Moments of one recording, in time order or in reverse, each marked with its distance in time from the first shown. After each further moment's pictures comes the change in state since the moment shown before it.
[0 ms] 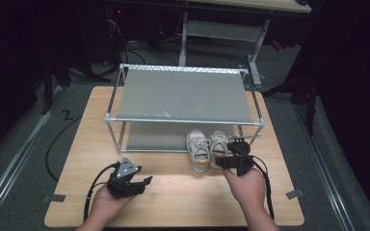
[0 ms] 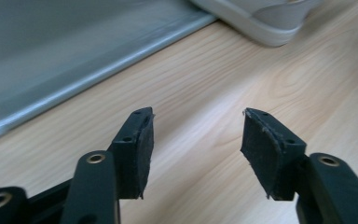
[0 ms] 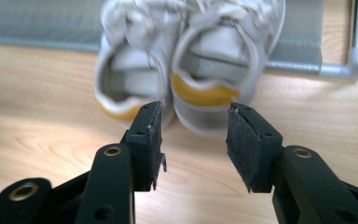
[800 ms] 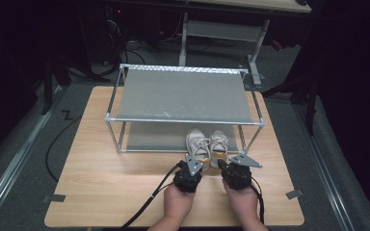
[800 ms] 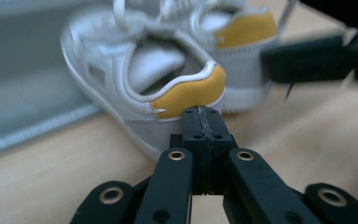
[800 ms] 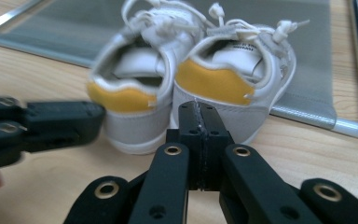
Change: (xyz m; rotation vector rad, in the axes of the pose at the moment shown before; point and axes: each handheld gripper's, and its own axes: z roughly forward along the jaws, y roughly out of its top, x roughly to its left) left arm -0.113 0.070 0.111 -0.139 0.163 -0.094; right arm -0.012 -0.052 0.042 -0.390 0.031 -0.206
